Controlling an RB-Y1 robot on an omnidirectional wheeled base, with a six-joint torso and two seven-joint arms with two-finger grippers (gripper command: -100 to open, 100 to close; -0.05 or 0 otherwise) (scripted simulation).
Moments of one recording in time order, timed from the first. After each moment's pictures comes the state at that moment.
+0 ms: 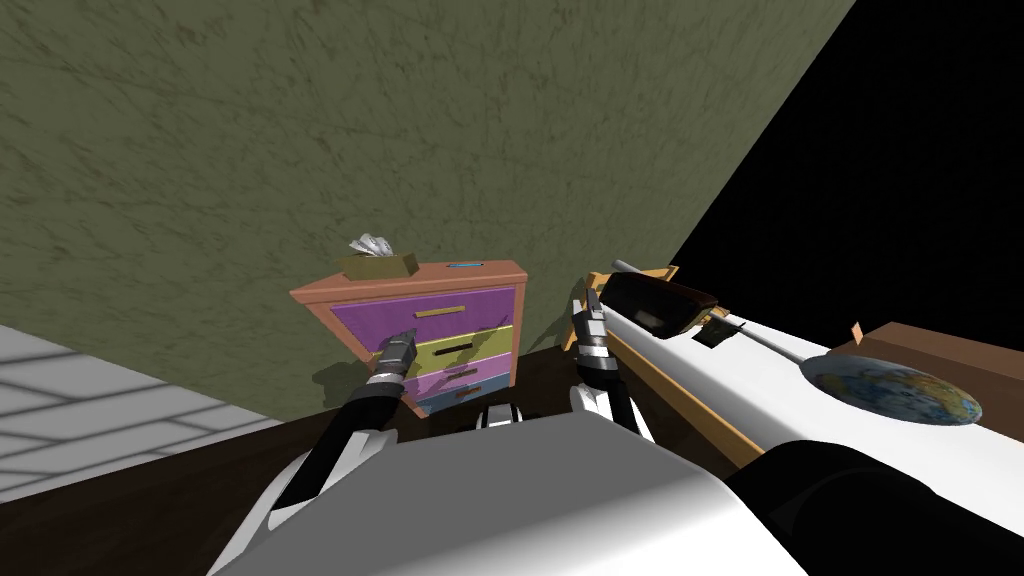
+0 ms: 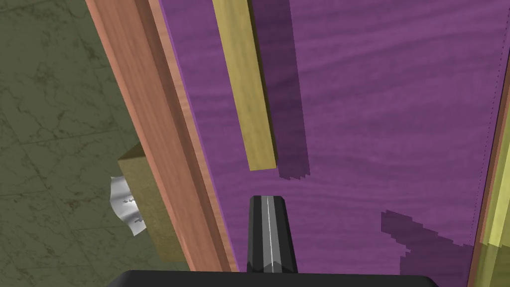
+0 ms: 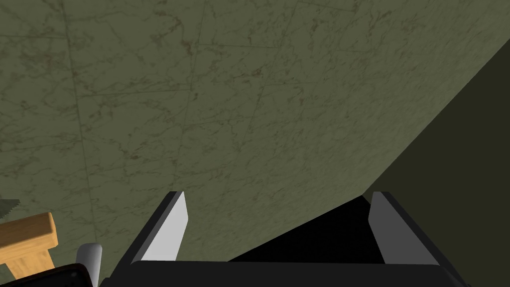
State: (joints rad) left arm 0.57 0.09 -0.03 -2.38 -0.03 0.16 -0.06; right arm 0.51 0.05 0.04 -2.35 0.01 -0.38 0.17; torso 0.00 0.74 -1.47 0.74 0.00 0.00
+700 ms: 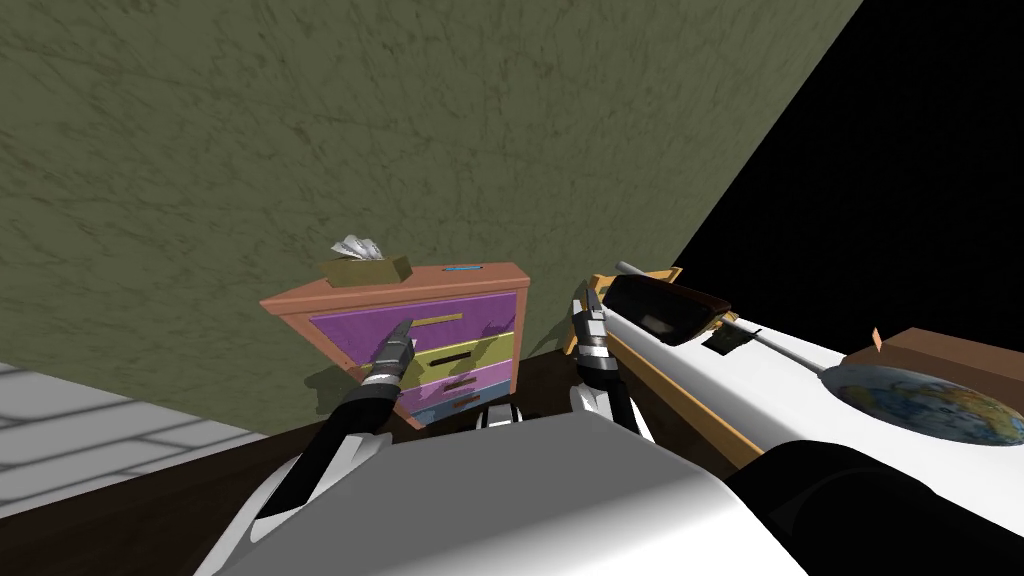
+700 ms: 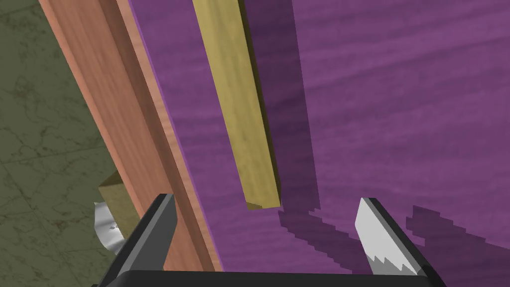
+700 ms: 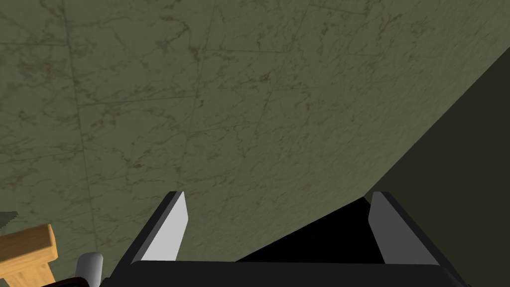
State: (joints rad) left arm 0.59 0.11 -0.02 -2.42 -0.03 0.21 -0.06; right arm 0.51 0.05 0.04 -2.35 0.01 -0.38 0.17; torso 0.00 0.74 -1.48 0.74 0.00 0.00
